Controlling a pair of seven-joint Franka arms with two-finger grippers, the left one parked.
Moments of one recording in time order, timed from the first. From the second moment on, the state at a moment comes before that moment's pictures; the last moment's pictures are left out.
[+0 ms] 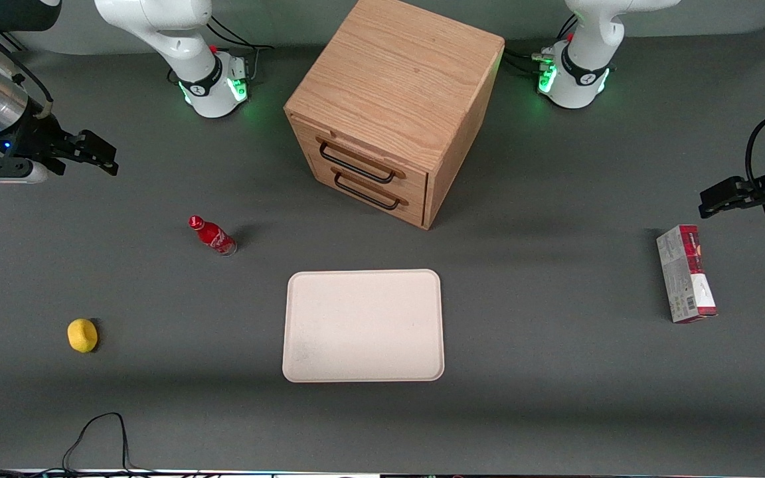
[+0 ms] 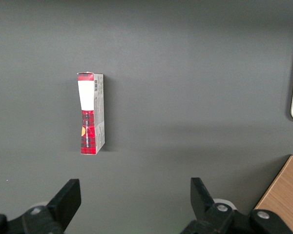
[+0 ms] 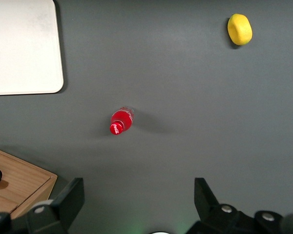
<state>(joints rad) -0.06 -0.21 0.11 -1.88 0.00 1.64 0.09</state>
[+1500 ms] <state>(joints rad) -0.04 0.25 0.82 -1.48 0.05 1.60 -0.08</state>
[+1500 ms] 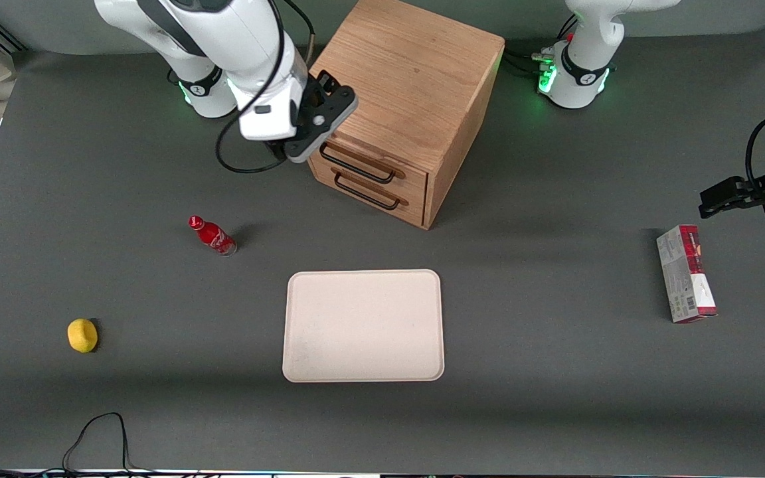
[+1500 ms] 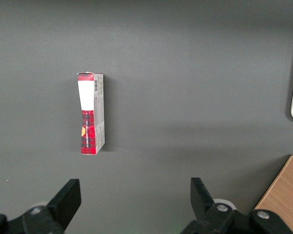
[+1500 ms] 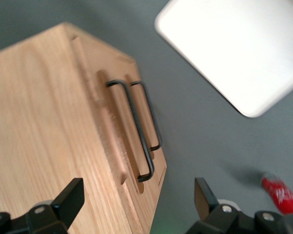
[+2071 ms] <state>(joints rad) -0.05 0.47 0.81 -1.49 0.08 1.64 -0.30</state>
